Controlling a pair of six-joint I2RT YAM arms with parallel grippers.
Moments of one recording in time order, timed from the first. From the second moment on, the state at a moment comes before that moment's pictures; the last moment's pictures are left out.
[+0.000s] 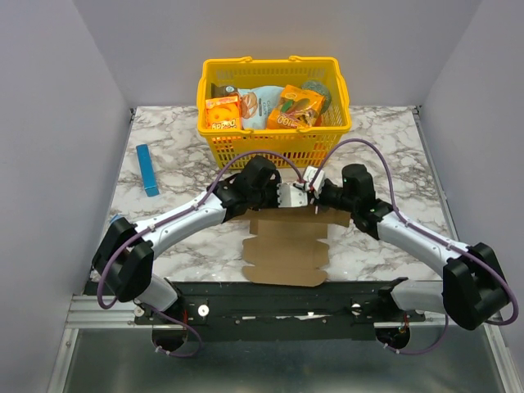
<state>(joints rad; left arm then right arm) -0.80 1.49 1.10 -0.33 0.12 0.82 0.50 1.25 0.68 0.15 -0.43 -0.60</state>
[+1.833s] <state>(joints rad) -0.22 1.78 0.90 0.47 0.71 -0.04 0.69 1.29 0.44 0.53 0.19 -0.87</state>
